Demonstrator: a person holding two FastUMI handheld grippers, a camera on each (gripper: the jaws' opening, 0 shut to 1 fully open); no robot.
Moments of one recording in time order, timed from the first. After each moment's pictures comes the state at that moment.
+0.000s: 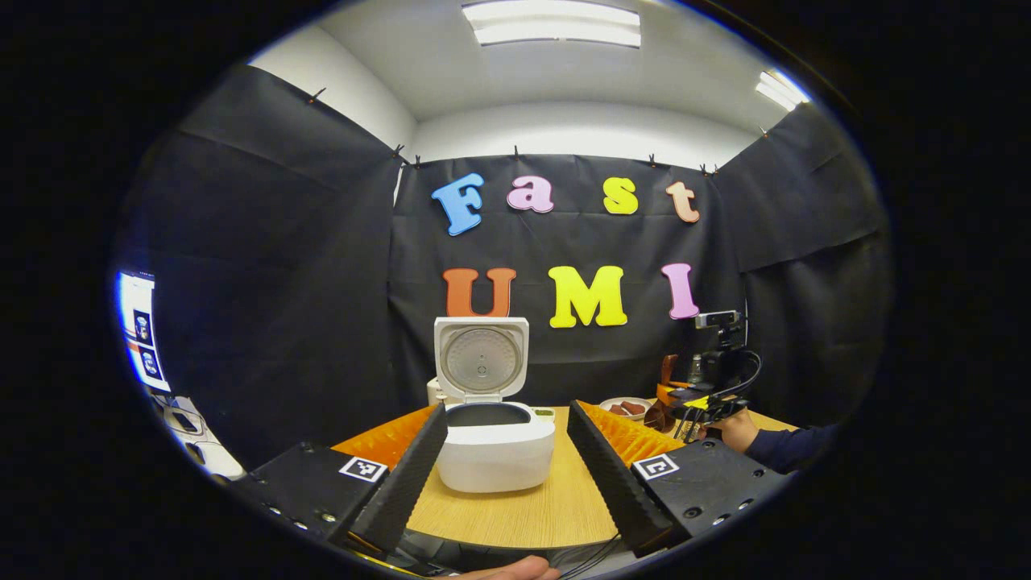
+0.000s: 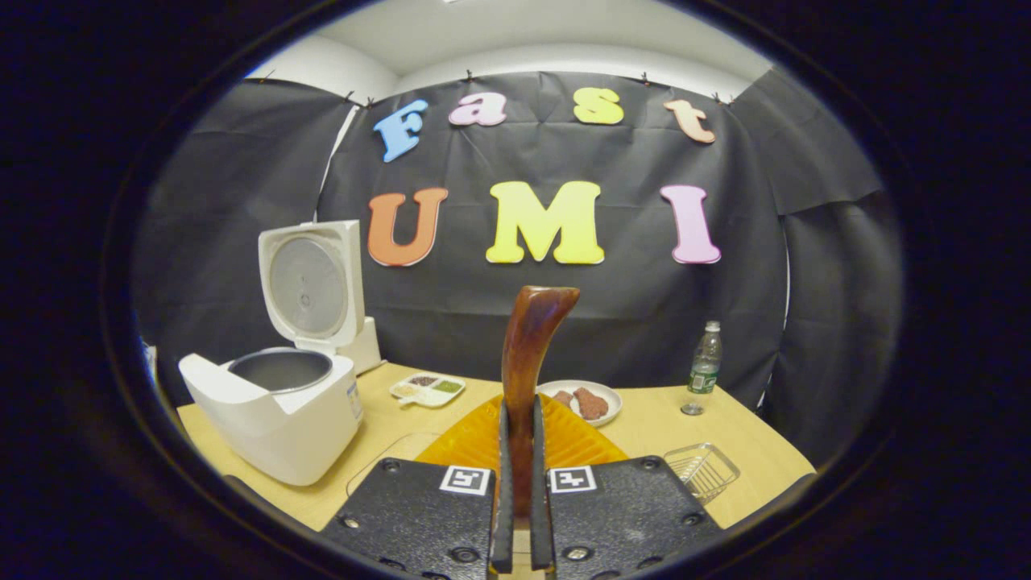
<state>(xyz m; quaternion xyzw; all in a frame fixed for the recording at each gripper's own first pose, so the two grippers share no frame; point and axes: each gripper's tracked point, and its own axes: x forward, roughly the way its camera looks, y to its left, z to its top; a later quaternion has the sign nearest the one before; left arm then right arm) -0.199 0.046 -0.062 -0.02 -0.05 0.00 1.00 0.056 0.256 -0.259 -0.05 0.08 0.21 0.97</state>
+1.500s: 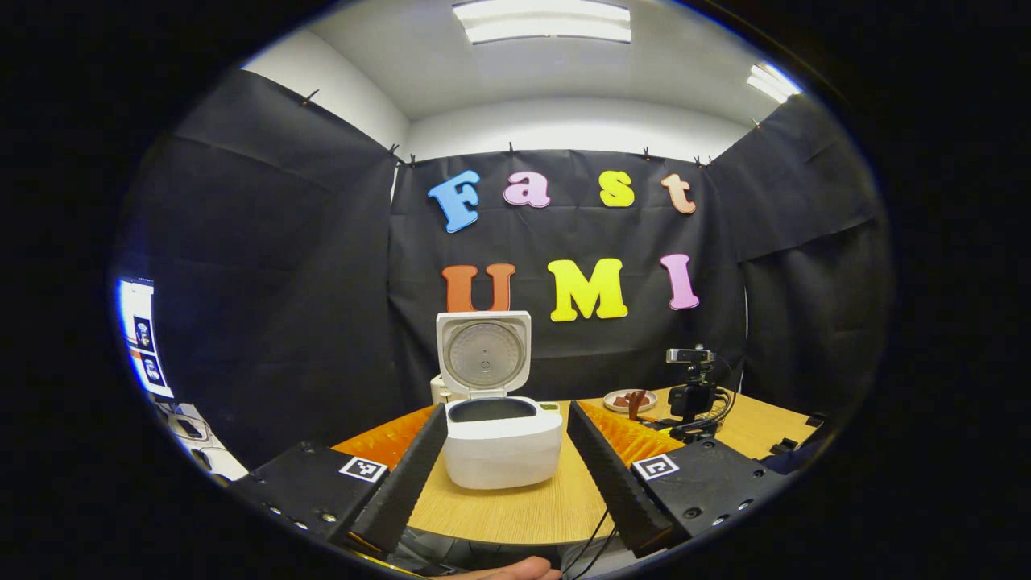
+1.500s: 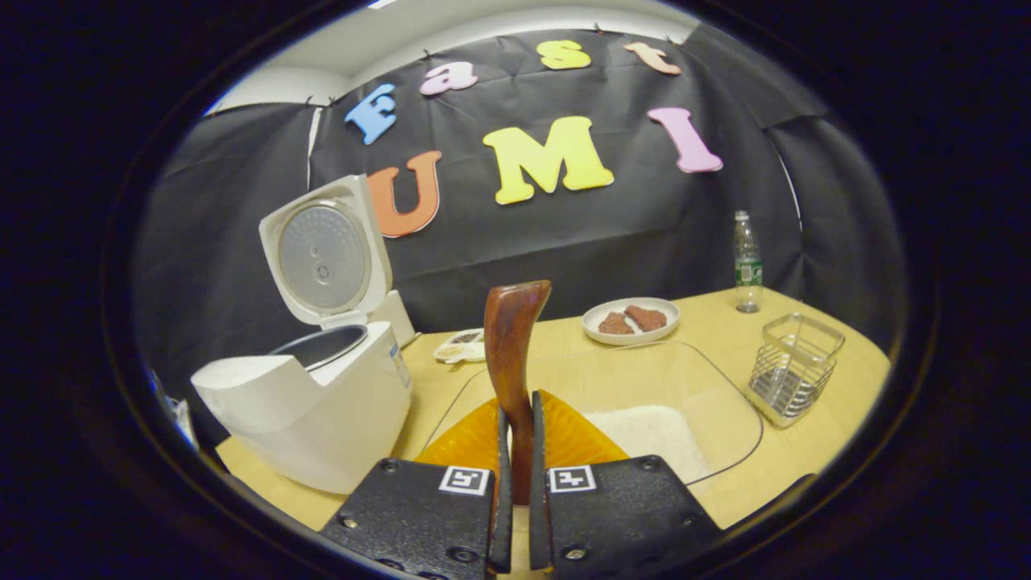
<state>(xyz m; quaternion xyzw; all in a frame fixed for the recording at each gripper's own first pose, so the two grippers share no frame) -0.198 0.048 -0.074 0.00 -0.04 -0.01 1.00 0.016 0.320 -0.337 0.11 0.19 0.23 0.95</state>
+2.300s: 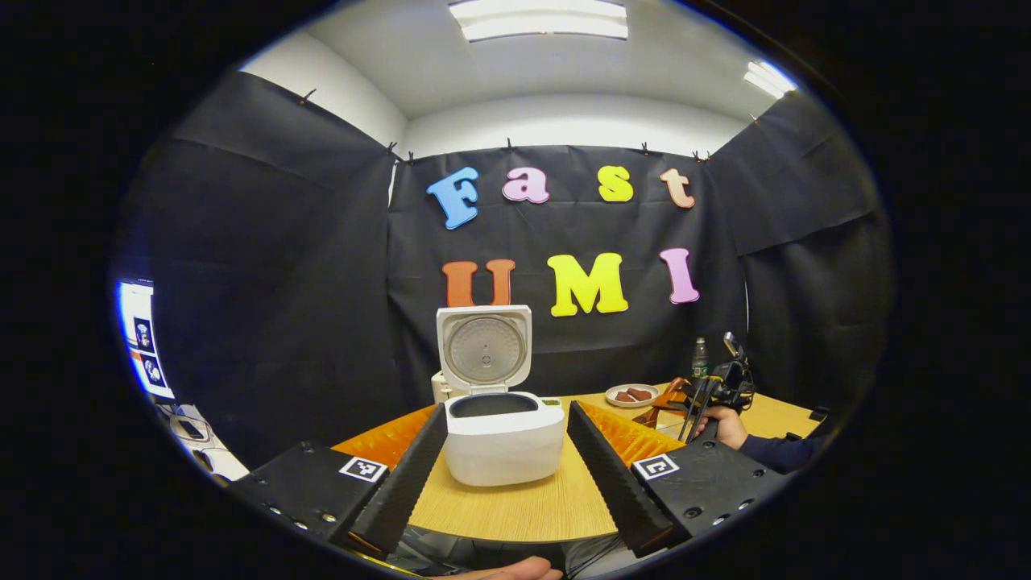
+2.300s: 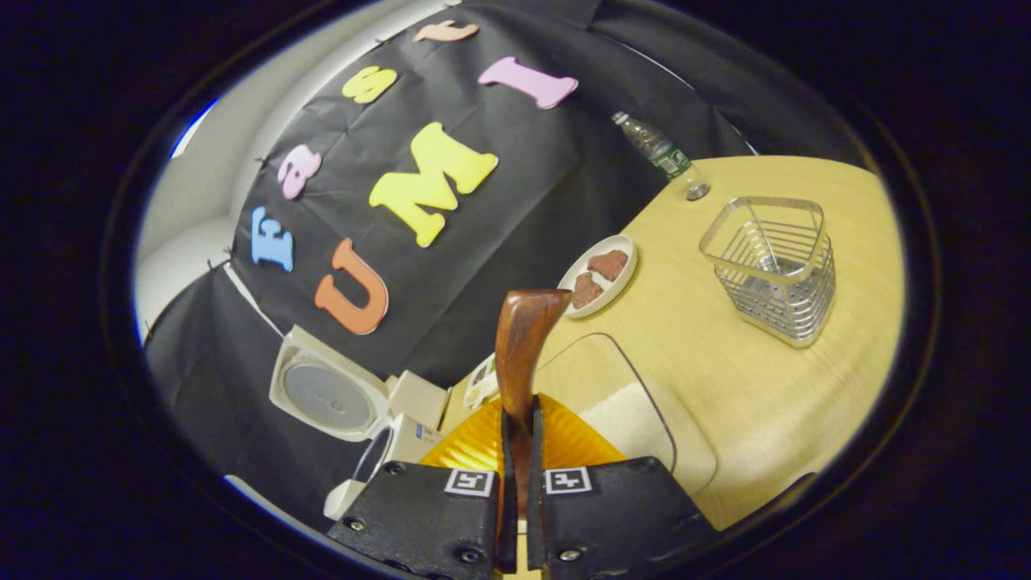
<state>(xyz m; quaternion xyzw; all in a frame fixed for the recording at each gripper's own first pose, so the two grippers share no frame) -0.197 0.049 -0.085 -0.01 -0.04 -0.01 1.00 0.057 0.249 -0.319 0.41 0.26 0.19 0.85</state>
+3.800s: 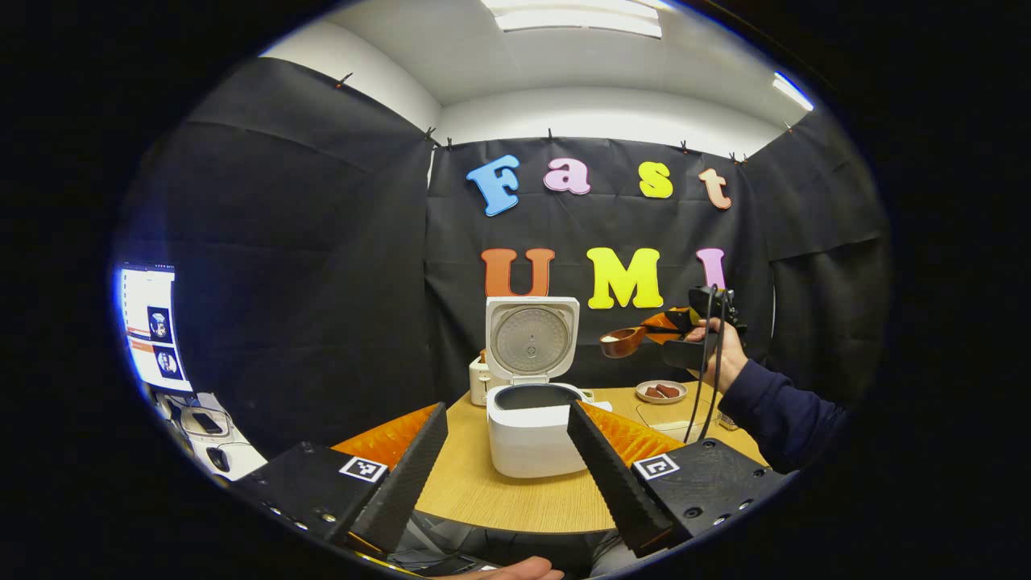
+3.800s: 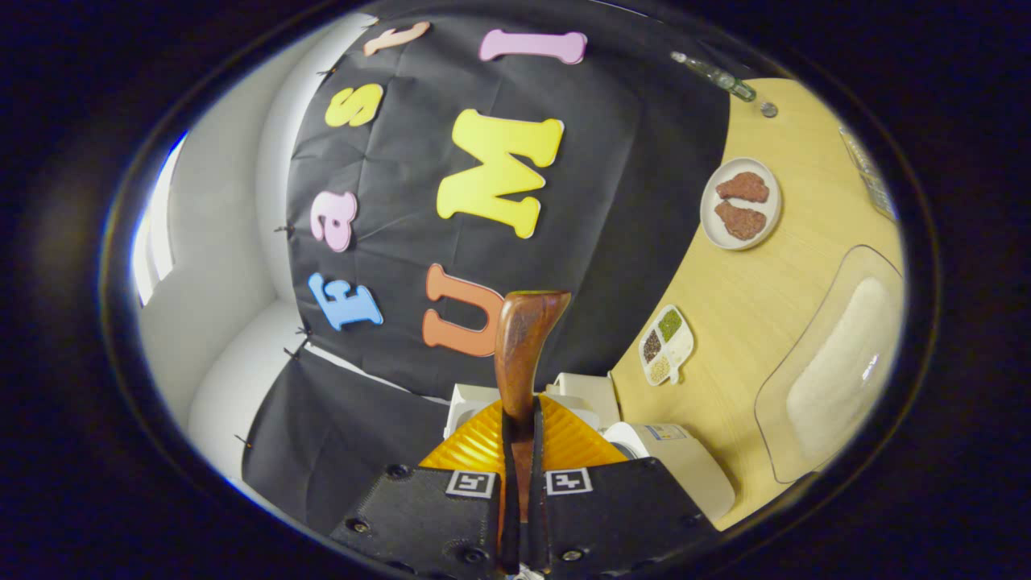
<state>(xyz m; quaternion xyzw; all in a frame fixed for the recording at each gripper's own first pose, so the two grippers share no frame) -0.209 0.128 -0.086 -0.04 0.00 0.03 1.00 0.070 0.437 -0.126 0.53 0.28 0.28 0.75</state>
